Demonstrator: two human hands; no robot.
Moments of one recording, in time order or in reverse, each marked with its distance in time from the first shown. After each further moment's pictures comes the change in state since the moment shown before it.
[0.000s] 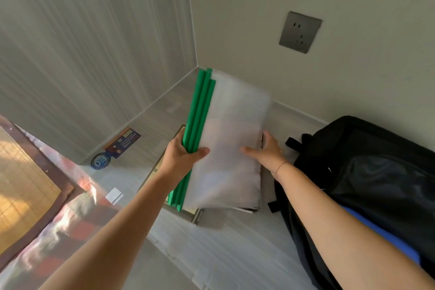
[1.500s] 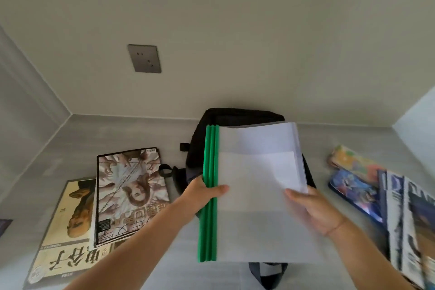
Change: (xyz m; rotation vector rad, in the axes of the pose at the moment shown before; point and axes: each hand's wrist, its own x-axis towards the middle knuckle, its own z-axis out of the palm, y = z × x) left_hand -0.100 0.057 0.208 0.130 -0.834 -0.172; right_hand -0.246 0.159 -0.217 0.757 0.237 0.149
